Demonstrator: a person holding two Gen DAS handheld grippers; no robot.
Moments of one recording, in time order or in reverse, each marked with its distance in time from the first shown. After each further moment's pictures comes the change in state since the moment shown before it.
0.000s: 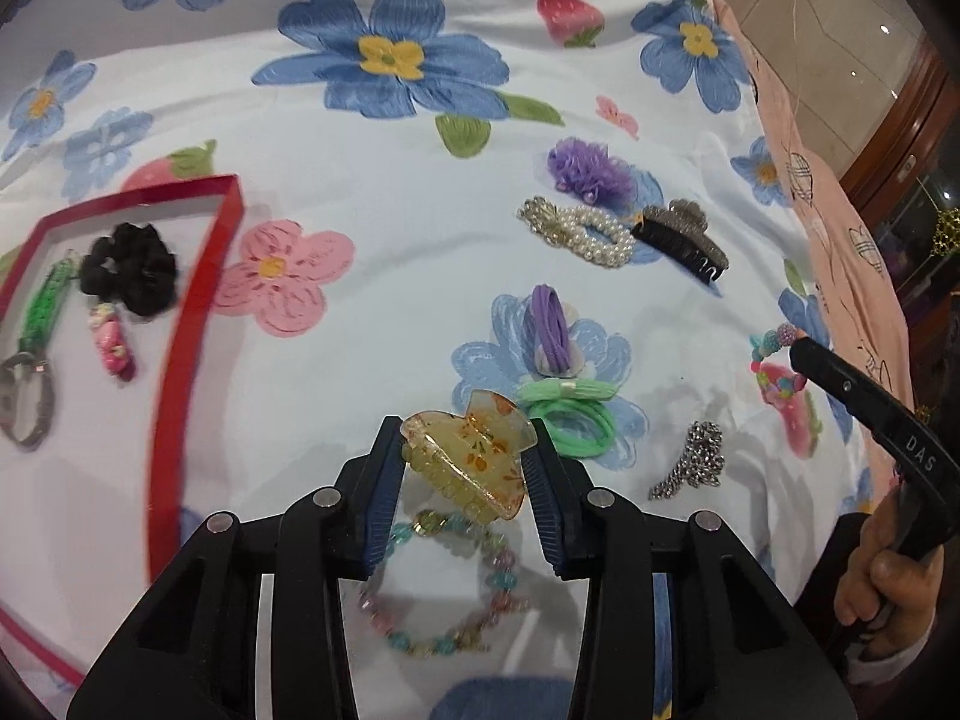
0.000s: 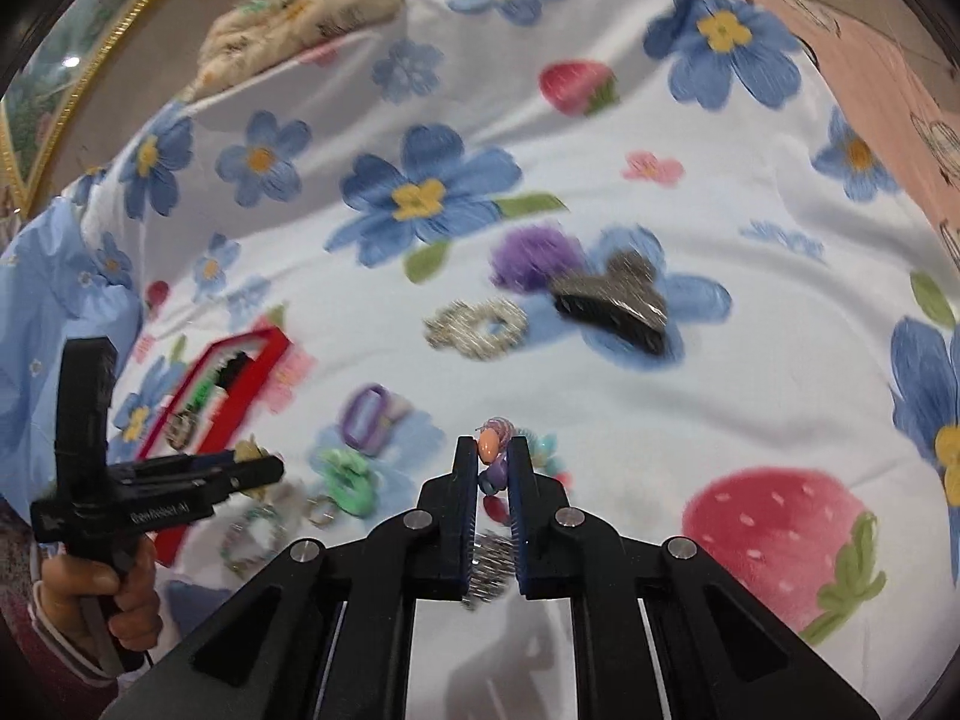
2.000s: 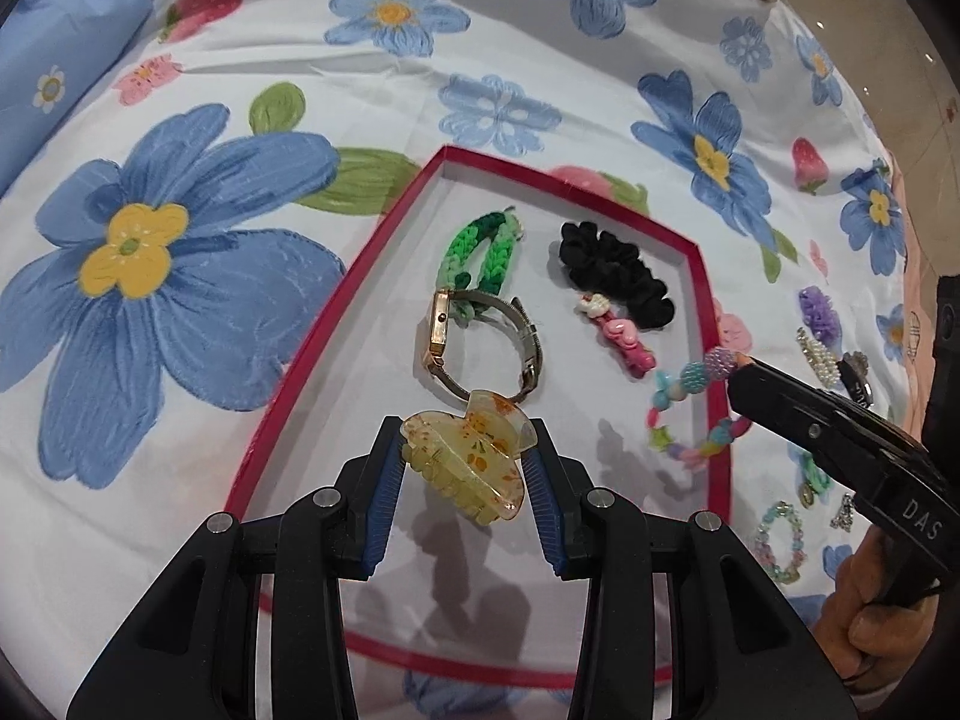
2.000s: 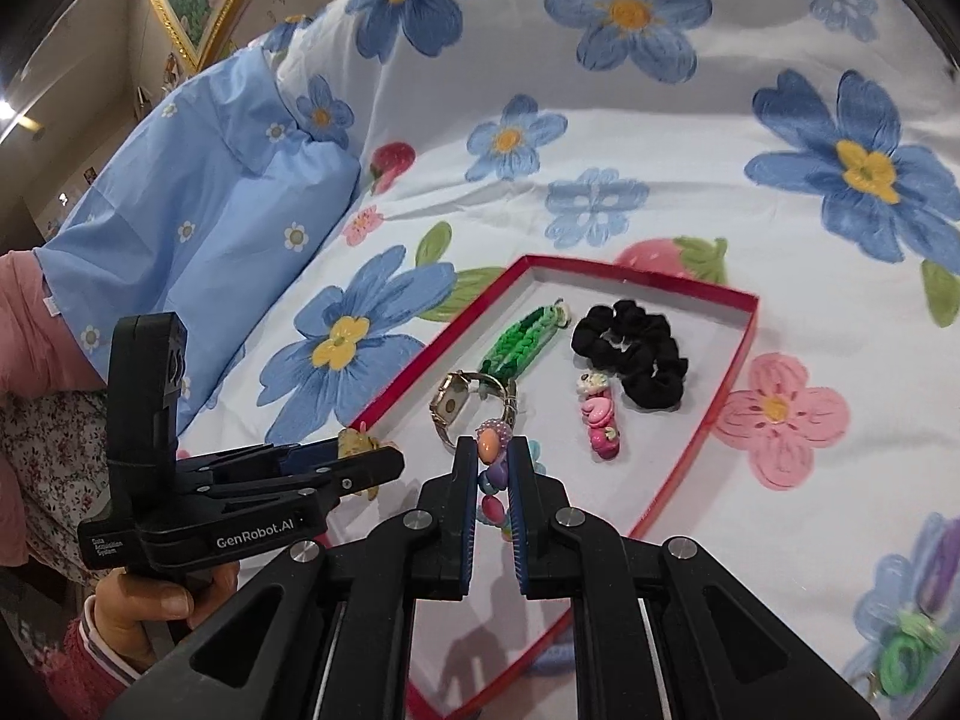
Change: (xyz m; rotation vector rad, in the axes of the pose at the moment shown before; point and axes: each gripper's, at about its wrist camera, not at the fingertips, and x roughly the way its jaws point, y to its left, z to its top) left arm -0.077 0.229 -0.041 -0.333 -0.059 0.219; right arm 0.138 0.280 0.005 -0.273 0.223 0.451
